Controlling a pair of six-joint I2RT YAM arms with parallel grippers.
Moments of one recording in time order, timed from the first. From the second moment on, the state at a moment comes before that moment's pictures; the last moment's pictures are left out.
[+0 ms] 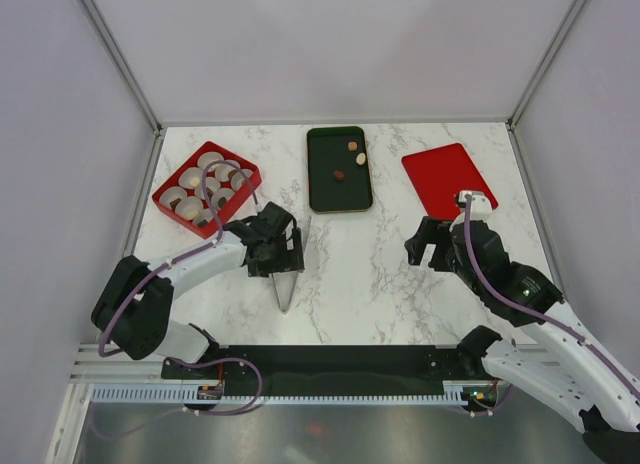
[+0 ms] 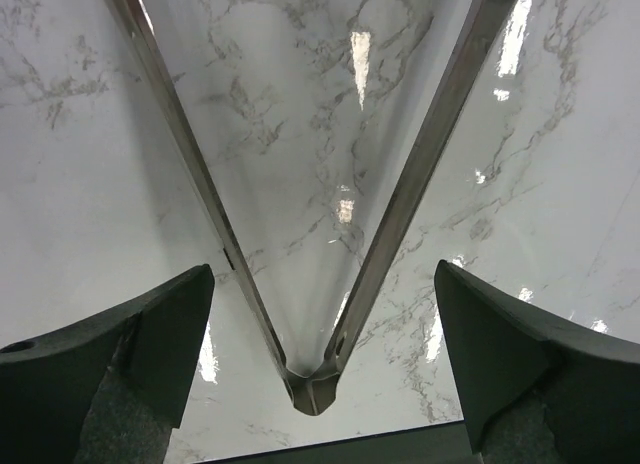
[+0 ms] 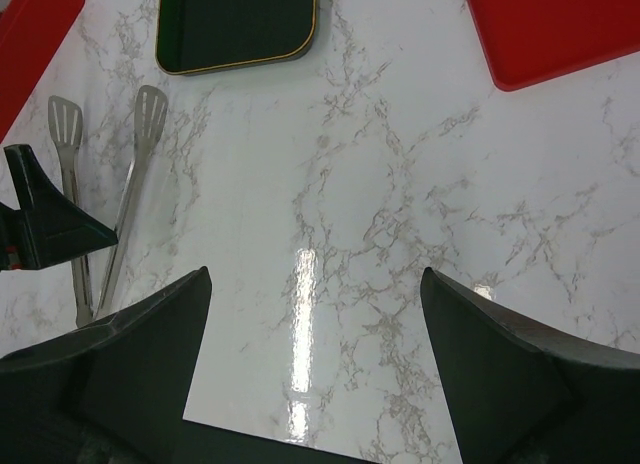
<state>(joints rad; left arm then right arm) -0.62 1.43 0.82 -0.57 -0.07 -0.68 0.67 0.68 0.85 -0.75 0.33 0.60</state>
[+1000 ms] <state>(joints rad) -0.62 0.76 0.88 -0.57 0.16 -0.44 0.34 1.68 1.46 -0.64 0.35 0.28</state>
